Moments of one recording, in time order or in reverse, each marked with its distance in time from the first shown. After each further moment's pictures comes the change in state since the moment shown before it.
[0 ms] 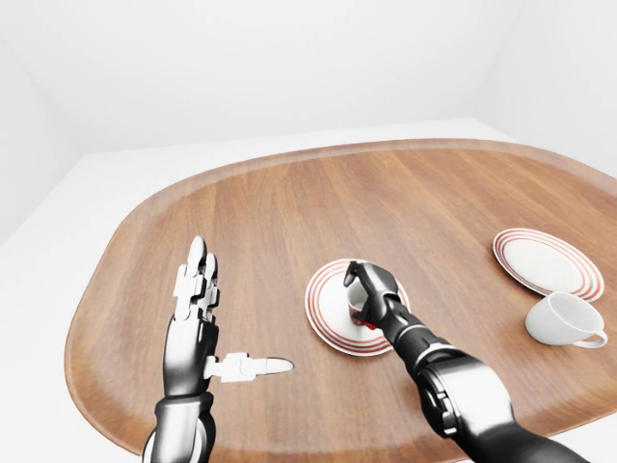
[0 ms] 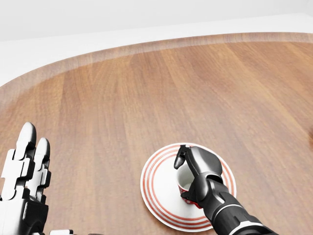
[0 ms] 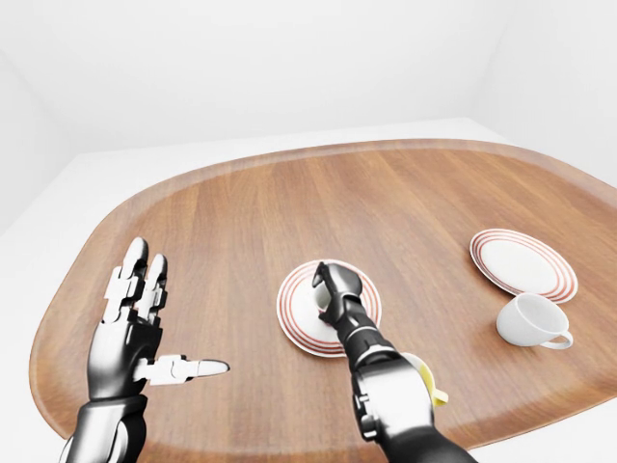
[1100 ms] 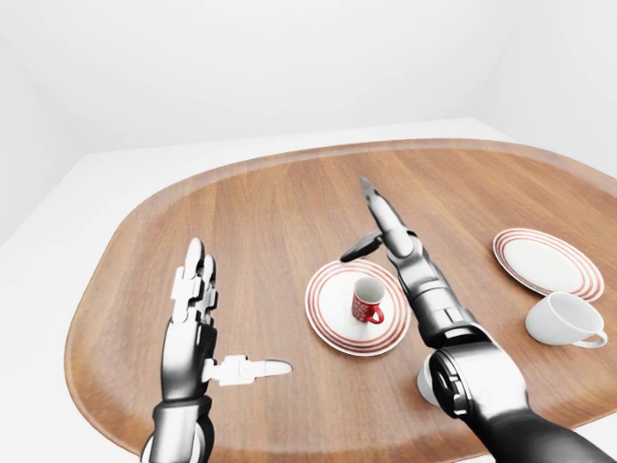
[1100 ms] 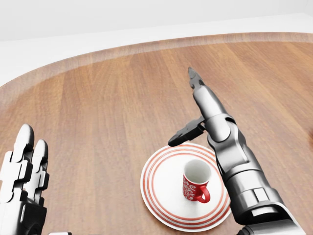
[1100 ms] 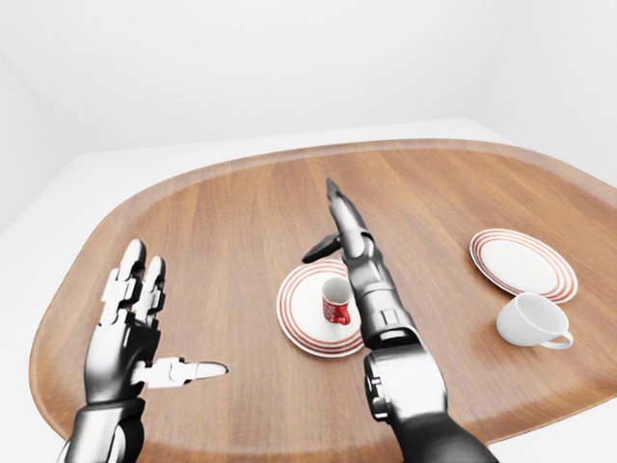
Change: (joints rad) left arm 0.019 -0.001 0.002 -0.014 -0.001 0.000 0.000; right arm -0.083 -0.083 -0.023 -0.448 0.402 0.063 0.378
